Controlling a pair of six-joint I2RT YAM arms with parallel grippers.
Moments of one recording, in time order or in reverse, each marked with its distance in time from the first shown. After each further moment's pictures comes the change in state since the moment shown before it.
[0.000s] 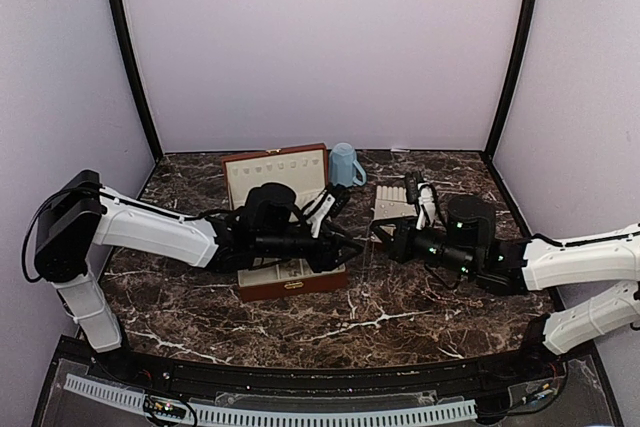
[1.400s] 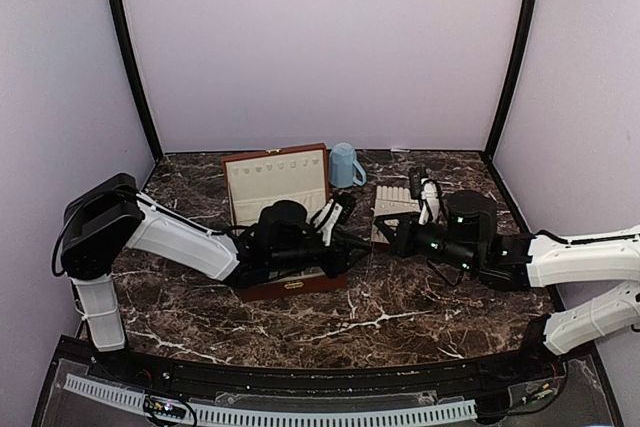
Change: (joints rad) left arm -0.036 0.151 -0.008 0.253 -0.114 -0.061; right arm 0.000 -0.024 0.036 -0.090 0.063 0.026
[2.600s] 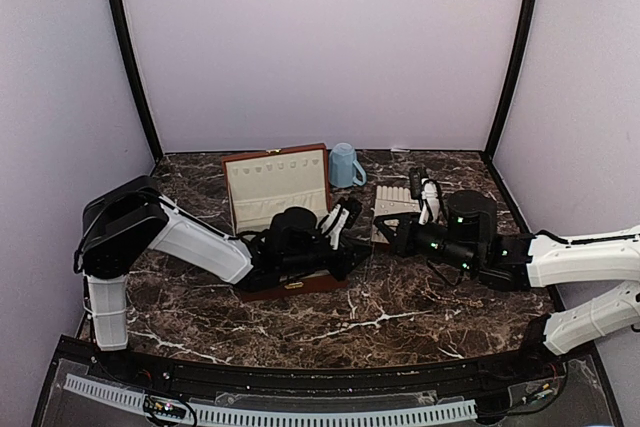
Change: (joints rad) left arm -0.004 0.099 0.048 0.051 -0.033 -0.022; right arm 0.000 -0.002 0.000 -0.002 -0.003 0.013
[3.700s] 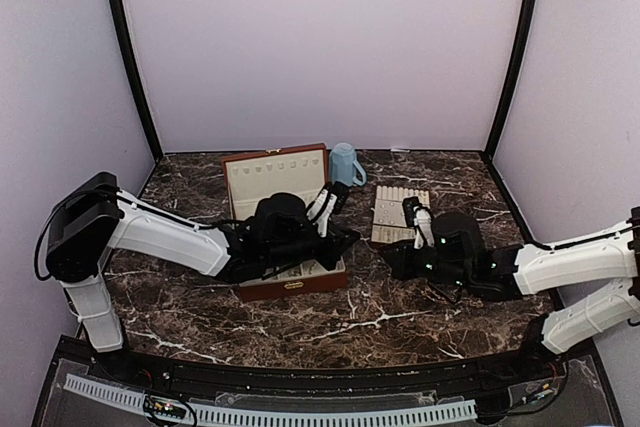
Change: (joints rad) left arm -0.007 -0.176 -0.045 -0.134 -0.120 -0.005; right arm 0.000 0.070 -0.079 -0.050 0.020 0.035
